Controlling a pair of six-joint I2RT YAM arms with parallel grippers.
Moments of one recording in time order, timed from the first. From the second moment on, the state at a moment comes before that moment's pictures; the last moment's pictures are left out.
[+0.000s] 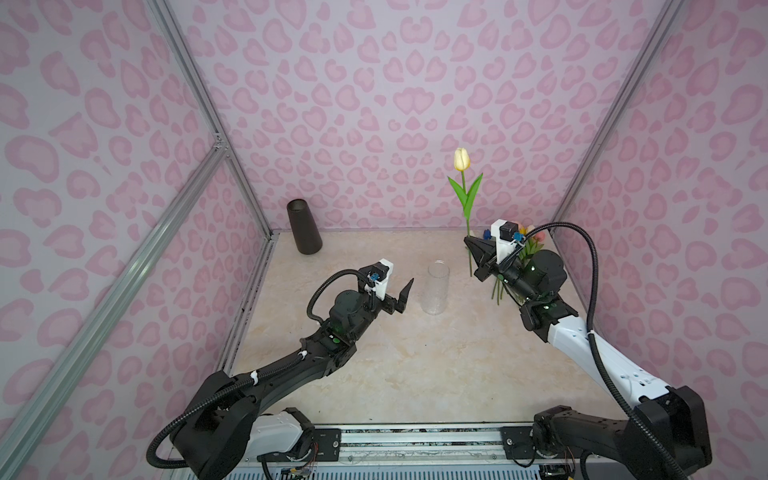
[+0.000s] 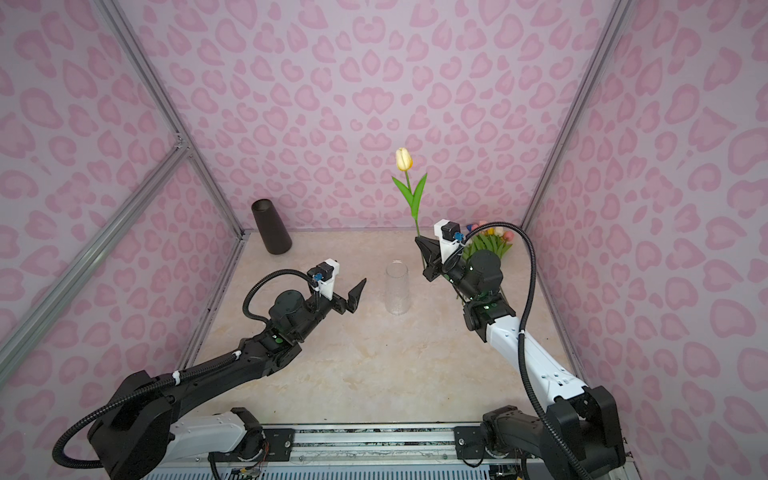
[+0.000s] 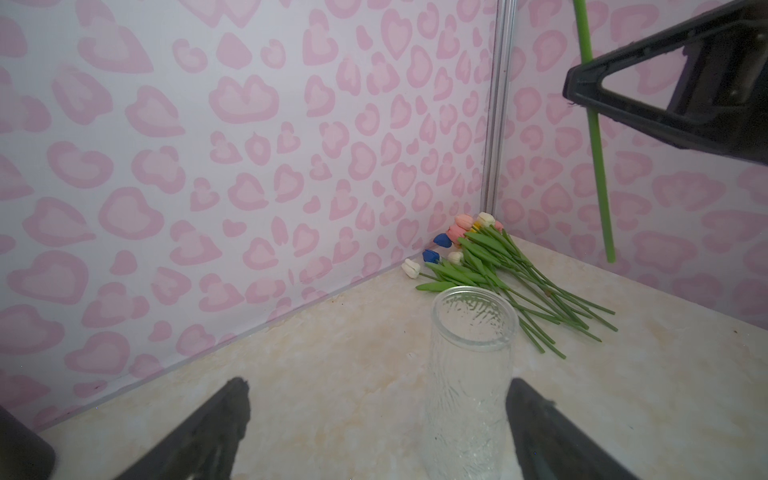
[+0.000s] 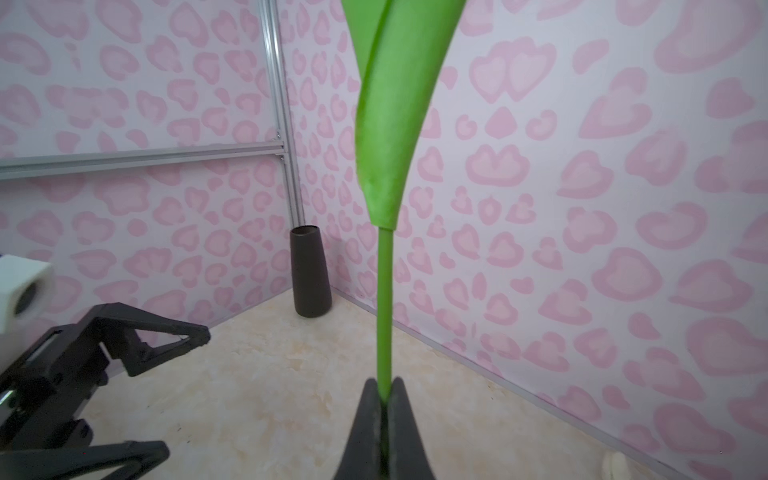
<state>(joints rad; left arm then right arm) -0.68 1.26 0.63 0.65 -0.09 0.08 0.31 1.24 0.87 0.52 -0.43 0.09</state>
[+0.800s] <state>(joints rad) -0.68 1.26 0.63 0.68 -0.15 0.16 0.39 1.65 0.80 1.14 -0.46 0.22</state>
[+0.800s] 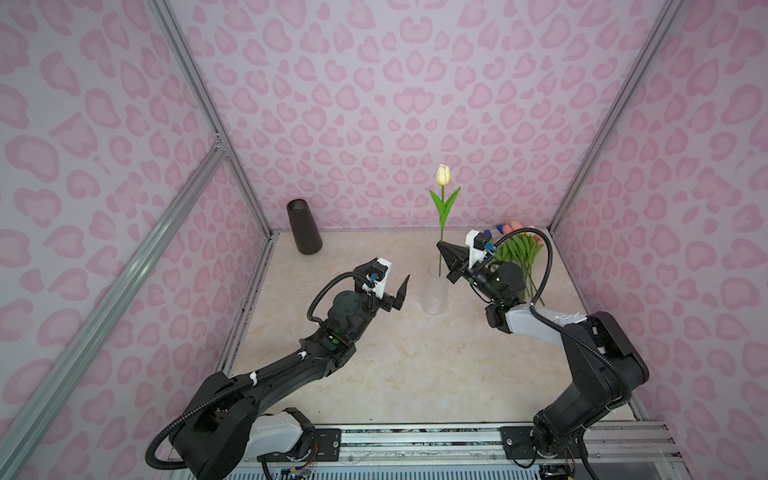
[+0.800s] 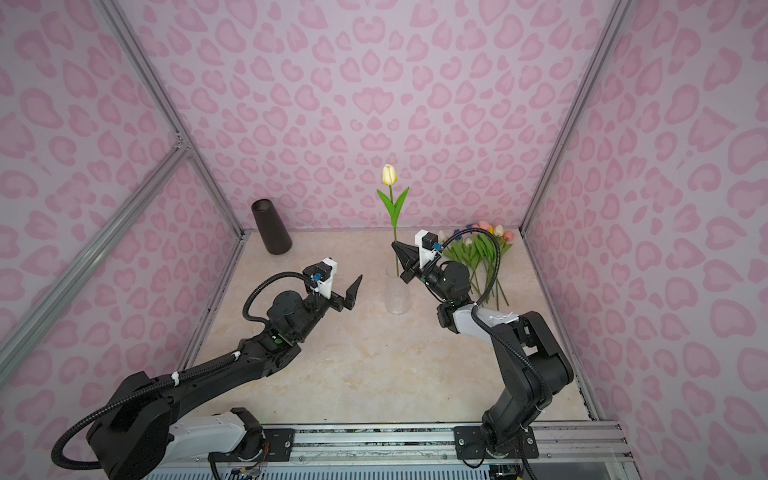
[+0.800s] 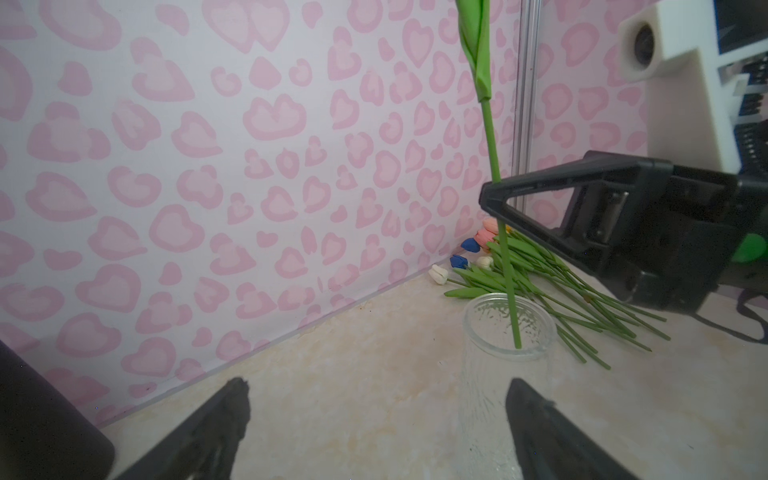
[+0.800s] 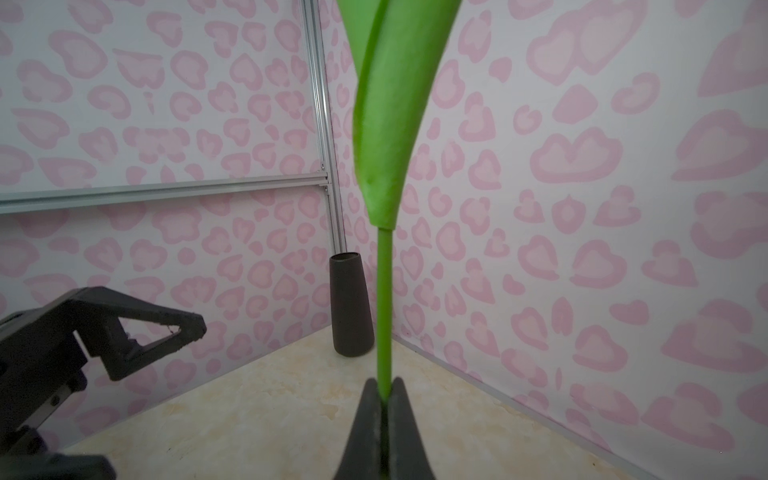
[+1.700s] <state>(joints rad) -0.68 1.38 0.78 0.67 -0.09 0.22 0.41 1.53 0.63 1.00 -0.37 0.02</state>
